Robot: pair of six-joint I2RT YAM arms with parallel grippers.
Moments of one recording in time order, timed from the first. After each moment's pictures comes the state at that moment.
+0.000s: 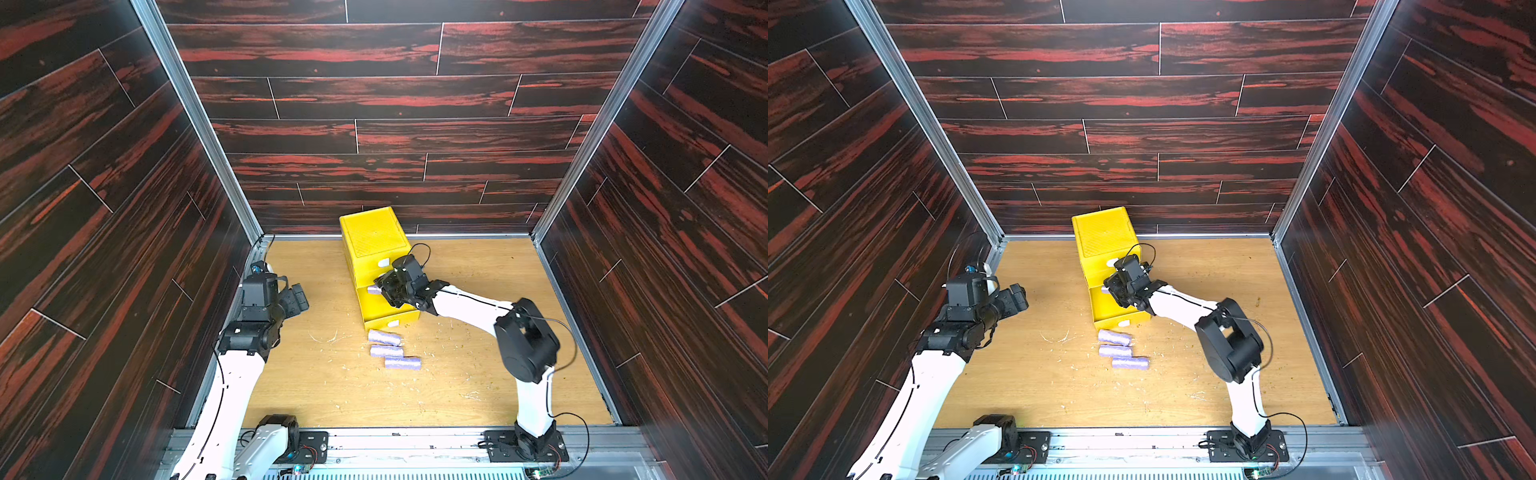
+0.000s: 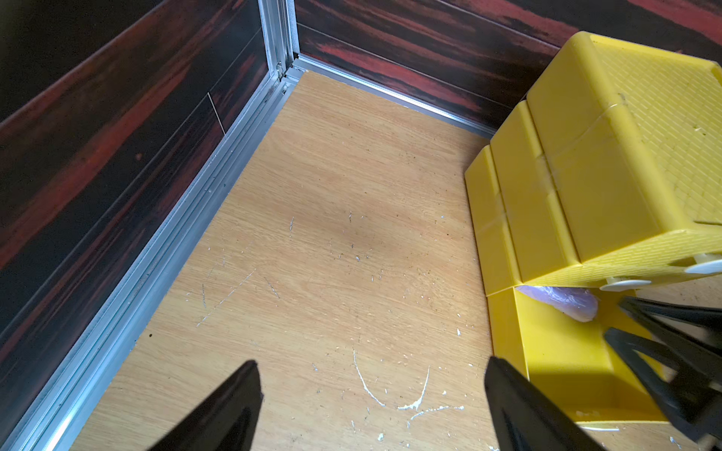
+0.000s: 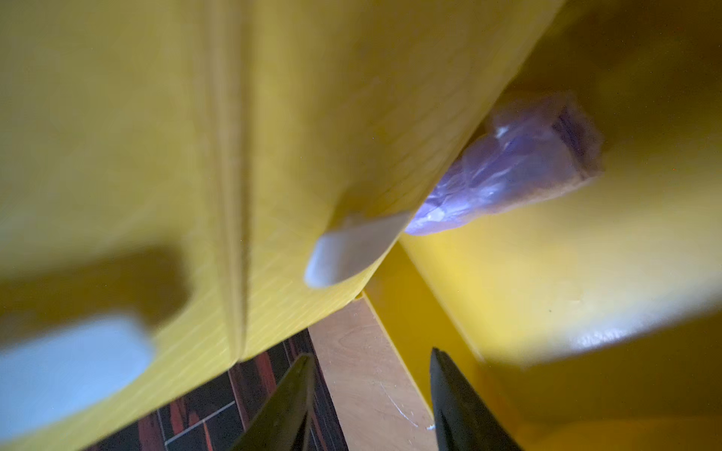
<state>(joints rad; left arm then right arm) 0.00 0.97 0.96 -0.63 -0.11 -0.33 0.77 1.94 1.42 -0.07 -0.06 1.39</state>
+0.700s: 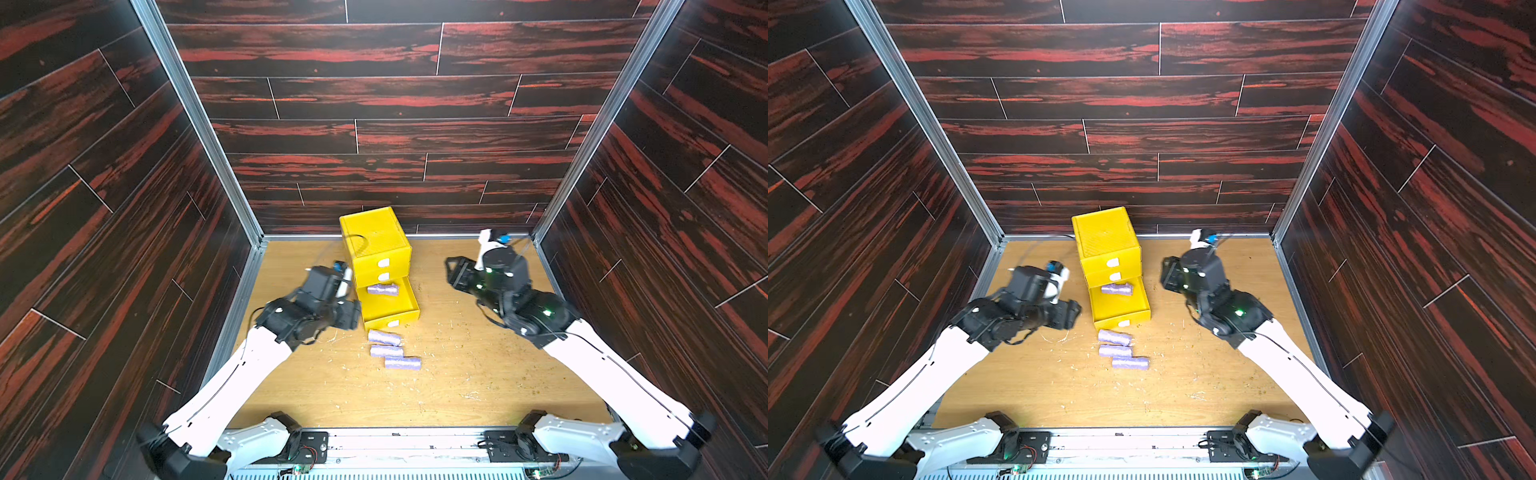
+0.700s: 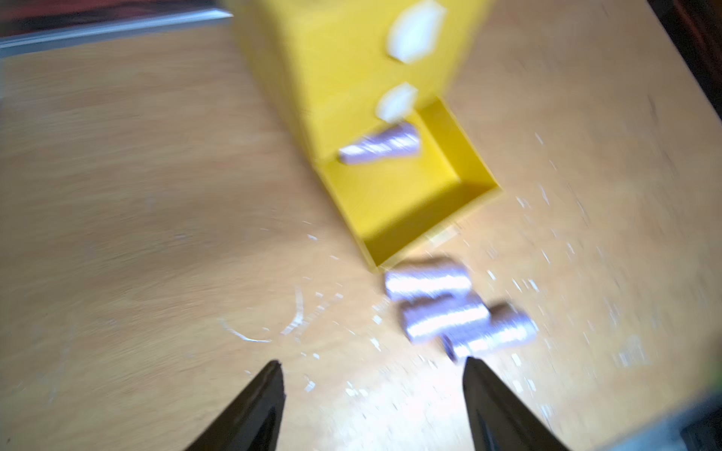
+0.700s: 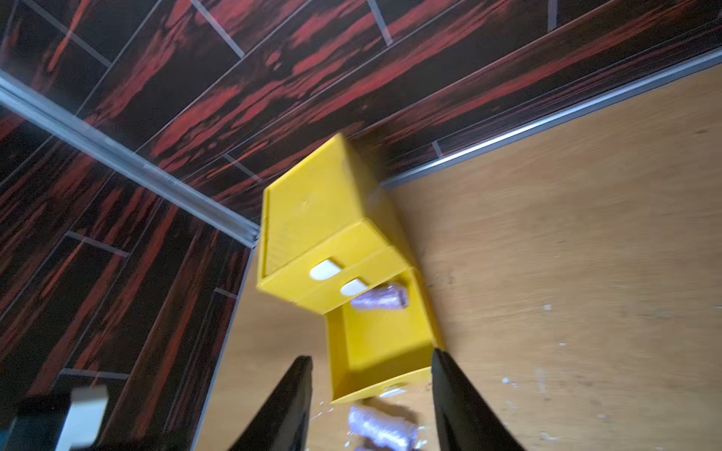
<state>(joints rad) -0.62 1.21 1.27 -0.98 -0.07 -0.23 0.68 1.15 1.33 -0.61 0.35 0.72</state>
